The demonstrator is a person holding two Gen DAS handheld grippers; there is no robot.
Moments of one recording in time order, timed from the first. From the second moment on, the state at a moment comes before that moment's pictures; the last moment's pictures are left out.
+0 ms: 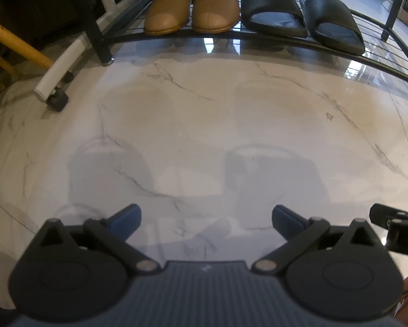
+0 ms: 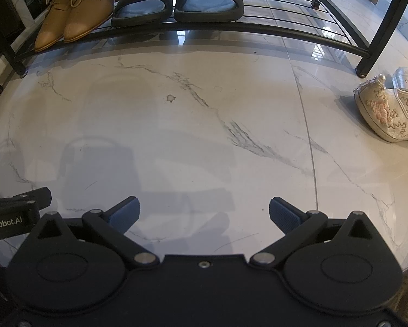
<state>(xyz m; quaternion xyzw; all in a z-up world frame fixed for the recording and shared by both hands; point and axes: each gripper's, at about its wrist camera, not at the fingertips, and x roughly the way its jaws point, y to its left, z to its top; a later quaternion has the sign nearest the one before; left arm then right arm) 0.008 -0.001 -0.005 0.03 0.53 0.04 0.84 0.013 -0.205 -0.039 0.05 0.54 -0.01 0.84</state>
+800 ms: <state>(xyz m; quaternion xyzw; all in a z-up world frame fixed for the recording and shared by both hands) 0.011 -0.002 -0.010 0.03 0.55 0.04 0.84 0.012 -0.210 -0.031 0.06 0.53 -0.02 0.85</state>
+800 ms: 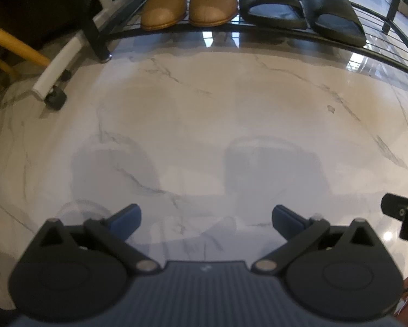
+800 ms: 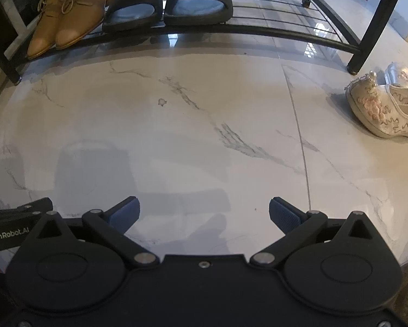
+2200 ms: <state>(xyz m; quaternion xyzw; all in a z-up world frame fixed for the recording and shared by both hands) 0.019 -0.022 -0.004 0.05 0.52 0.02 0.85 -0.033 -0.230 0.078 0.12 0.29 -0.06 0.95</state>
